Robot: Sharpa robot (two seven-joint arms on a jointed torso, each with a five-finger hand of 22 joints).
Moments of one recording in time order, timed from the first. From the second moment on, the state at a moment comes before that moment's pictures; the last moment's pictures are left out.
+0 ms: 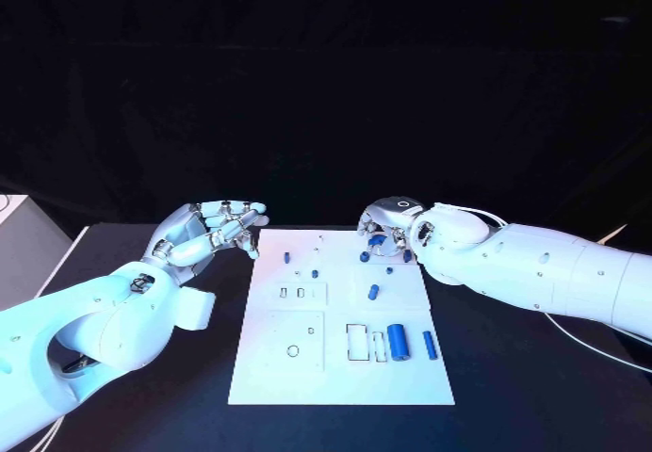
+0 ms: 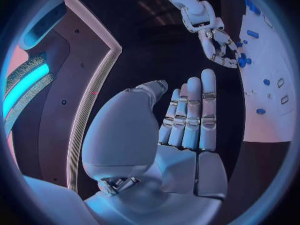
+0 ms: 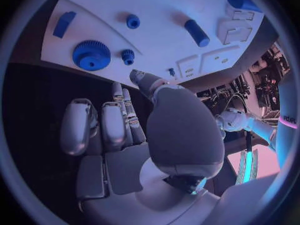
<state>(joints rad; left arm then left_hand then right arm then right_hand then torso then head) 1.07 -1.00 0.20 1.77 -0.19 -0.32 0.38 1.42 -0.20 0.47 0.23 0.24 0.92 0.20 0.20 0.21 1.17 0.12 0.07 0.08 1.09 0.05 0.83 0.67 0.18 1.06 0.14 0.81 0.45 1.35 -0.64 -0.14 1.19 -1.62 -0.28 -0.07 1.31 -0.27 0.52 0.05 0.21 0.98 0.15 0.16 0.26 1.16 0.08 0.07 0.10 1.46 -0.01 1.27 1.11 0.08 1.44 0.09 1.28 1.15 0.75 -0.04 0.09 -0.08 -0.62</state>
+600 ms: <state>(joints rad) 1.07 -1.00 0.20 1.76 -0.19 -0.32 0.38 1.42 -0.20 0.47 0.24 0.24 0.92 0.20 0.20 0.21 1.17 0.12 0.07 0.07 1.09 0.05 0.83 0.67 0.18 1.06 0.14 0.82 0.45 1.33 -0.63 -0.14 1.18 -1.64 -0.22 -0.09 1.31 -0.27 0.52 0.05 0.21 0.99 0.14 0.16 0.26 1.16 0.08 0.07 0.10 1.46 -0.01 1.28 1.11 0.08 1.45 0.09 1.29 1.15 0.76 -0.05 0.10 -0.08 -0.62</state>
